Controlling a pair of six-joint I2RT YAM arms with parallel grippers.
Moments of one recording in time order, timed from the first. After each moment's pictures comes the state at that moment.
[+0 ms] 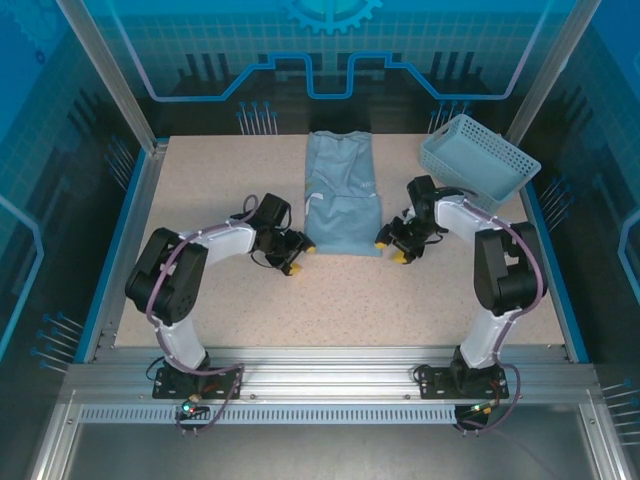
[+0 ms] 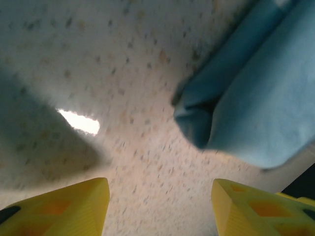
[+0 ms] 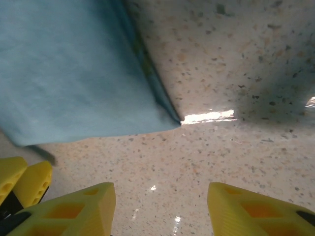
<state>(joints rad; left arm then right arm) -0.39 1.80 1.03 -0.36 0.44 -1.26 0.20 1.82 1.19 -0.80 -0.50 0.71</state>
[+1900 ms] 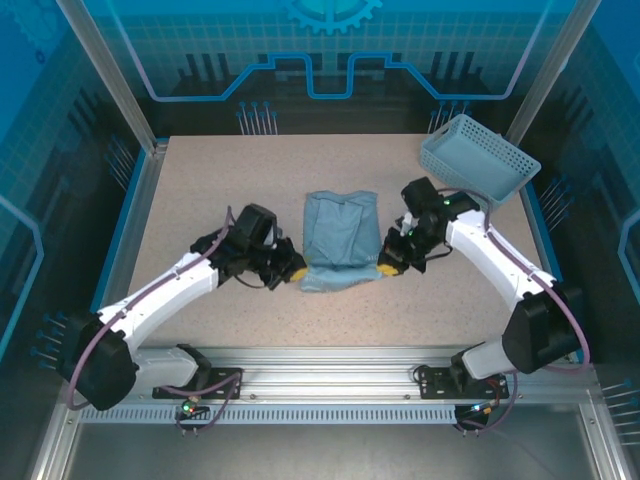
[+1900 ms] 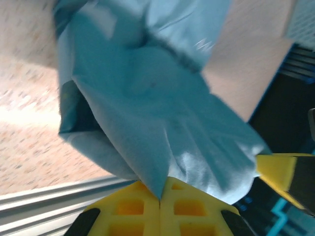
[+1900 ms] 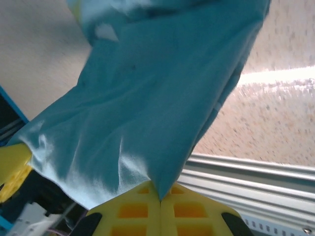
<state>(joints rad) -0.51 1.26 0.95 -0.58 0.47 -1.24 0.35 1.46 1.25 -1.16 -0.54 0.77</state>
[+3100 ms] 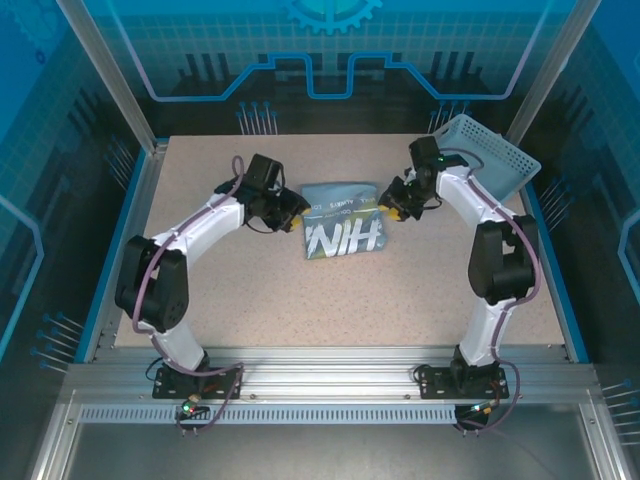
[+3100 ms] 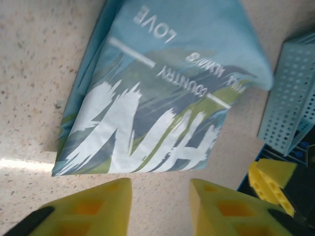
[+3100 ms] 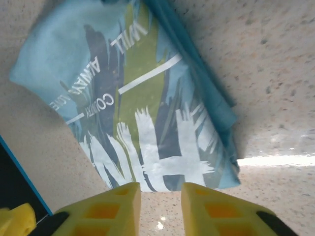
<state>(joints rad) -0.35 1.74 1.31 -0.52 0.38 -1.19 0.19 1.90 1.56 -0.88 -0.44 0.74</state>
